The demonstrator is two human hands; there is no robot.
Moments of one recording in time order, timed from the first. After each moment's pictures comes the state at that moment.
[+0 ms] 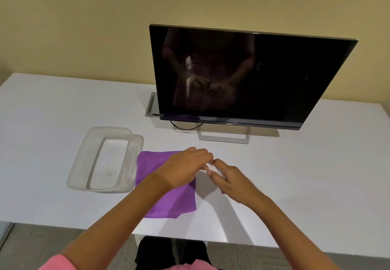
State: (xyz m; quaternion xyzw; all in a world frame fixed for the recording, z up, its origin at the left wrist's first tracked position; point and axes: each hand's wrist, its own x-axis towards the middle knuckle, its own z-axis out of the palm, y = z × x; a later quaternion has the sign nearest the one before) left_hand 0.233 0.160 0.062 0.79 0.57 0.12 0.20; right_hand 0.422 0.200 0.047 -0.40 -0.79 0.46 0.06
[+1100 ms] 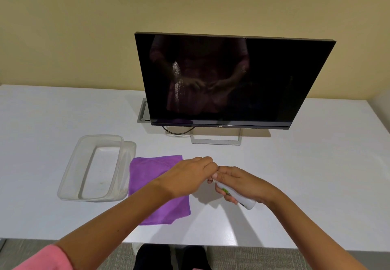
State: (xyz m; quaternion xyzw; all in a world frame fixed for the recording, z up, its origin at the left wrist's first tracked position) left_hand 0.260 0.162 0.072 0.85 0.49 0.09 0.19; right_hand 0.456 0.219 0.070 -0.33 -0.60 0.73 -0.01
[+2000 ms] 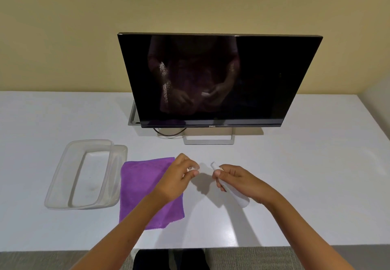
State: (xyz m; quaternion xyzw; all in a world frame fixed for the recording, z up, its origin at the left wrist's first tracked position) left_hand 0.264 0.164 0.017 0.62 0.64 0.29 0.35; right_hand 0.480 0.227 0.050 -0.42 -0.62 0.66 0.05
